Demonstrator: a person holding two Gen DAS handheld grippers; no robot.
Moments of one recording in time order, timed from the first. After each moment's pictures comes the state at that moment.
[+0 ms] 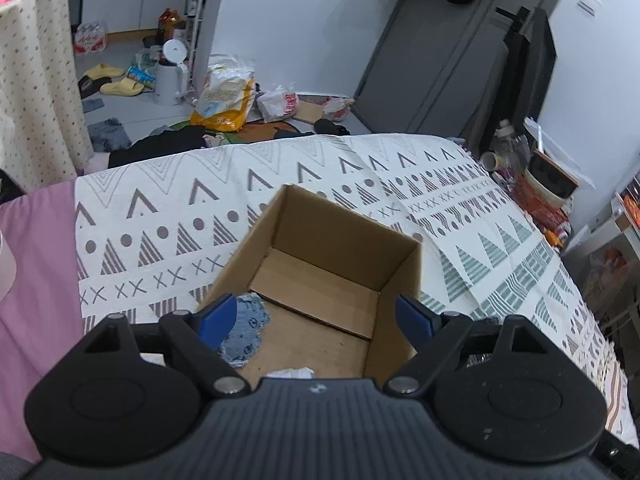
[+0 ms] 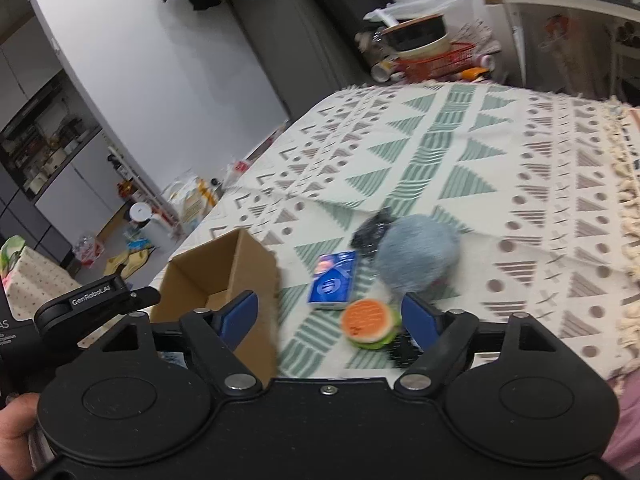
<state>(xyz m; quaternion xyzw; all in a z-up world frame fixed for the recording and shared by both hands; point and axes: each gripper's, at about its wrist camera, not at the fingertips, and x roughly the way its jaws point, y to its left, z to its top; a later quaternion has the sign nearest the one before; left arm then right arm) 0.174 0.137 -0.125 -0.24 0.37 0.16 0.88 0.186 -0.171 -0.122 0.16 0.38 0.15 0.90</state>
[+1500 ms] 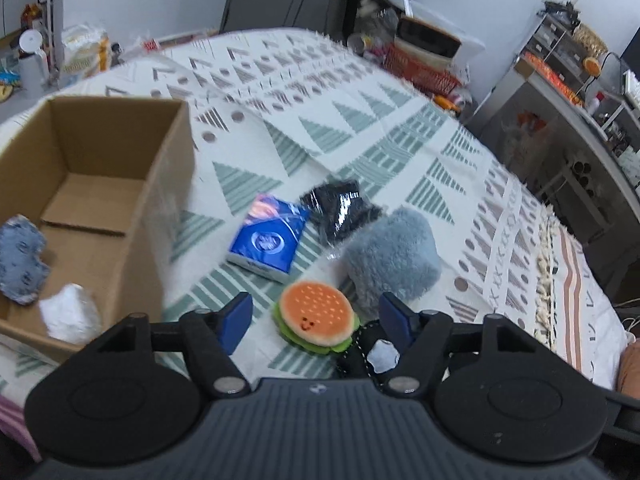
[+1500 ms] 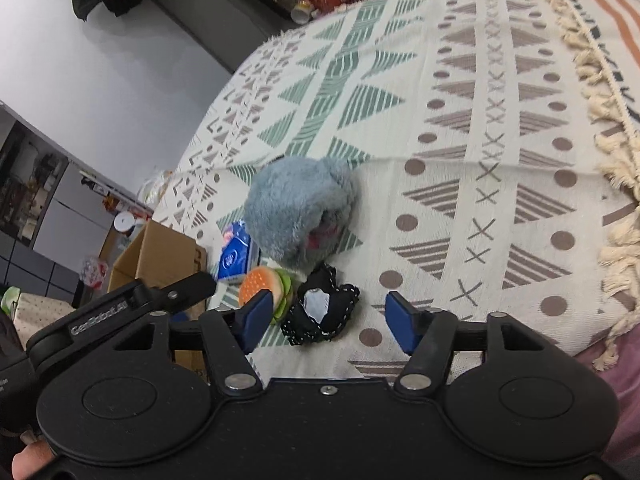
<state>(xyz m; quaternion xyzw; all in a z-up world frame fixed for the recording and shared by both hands) 0.222 -0.015 -0.178 -0.18 0.45 -0.02 0.88 0.224 -0.257 -0.218 0.26 0.47 0.13 0.83</state>
